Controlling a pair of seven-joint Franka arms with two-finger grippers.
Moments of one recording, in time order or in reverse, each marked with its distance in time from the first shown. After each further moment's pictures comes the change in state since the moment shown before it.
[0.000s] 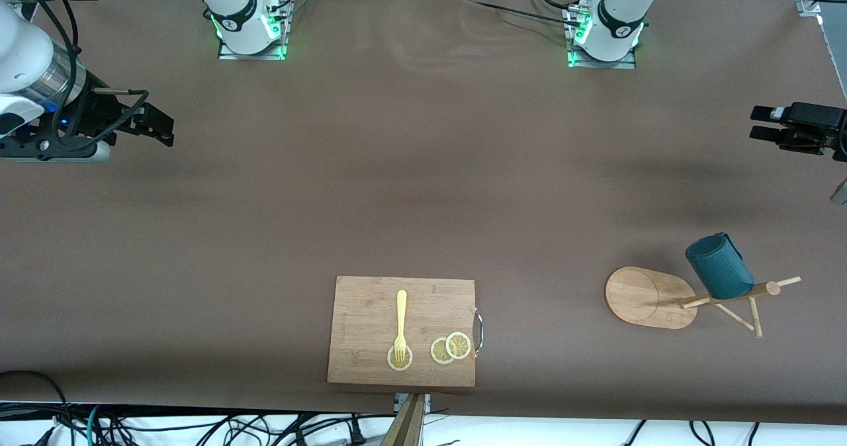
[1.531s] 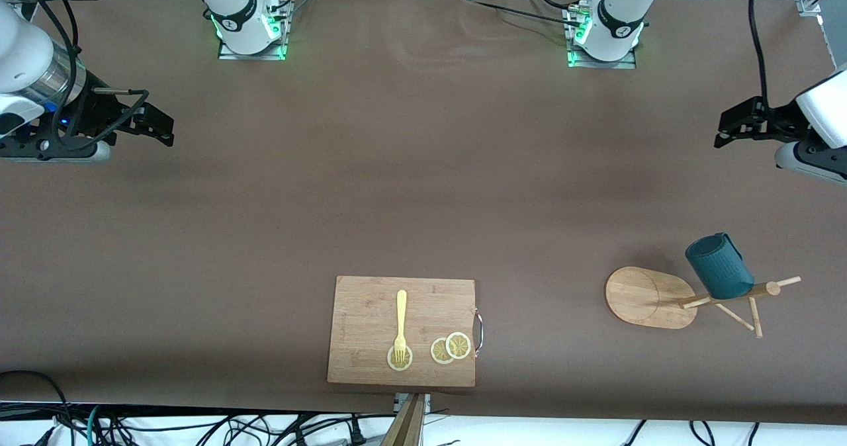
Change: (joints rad) left arm -0.285 -0.237 -0.215 -0.007 0.652 0.445 -0.266; right arm 0.000 0.000 0.000 0.000 0.000 -0.001 0.000
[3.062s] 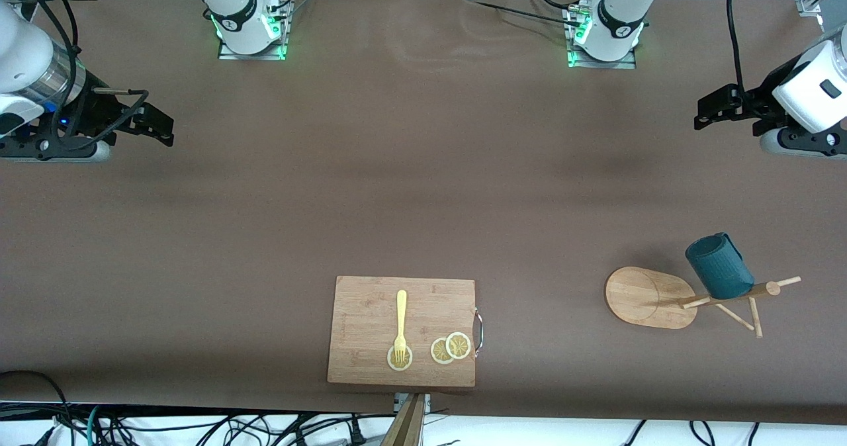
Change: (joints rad) left arm 0.085 -0.164 -0.095 -0.273 0.000 0.079 -0.158; right arm 0.000 0.000 0.000 0.000 0.000 0.000 0.000
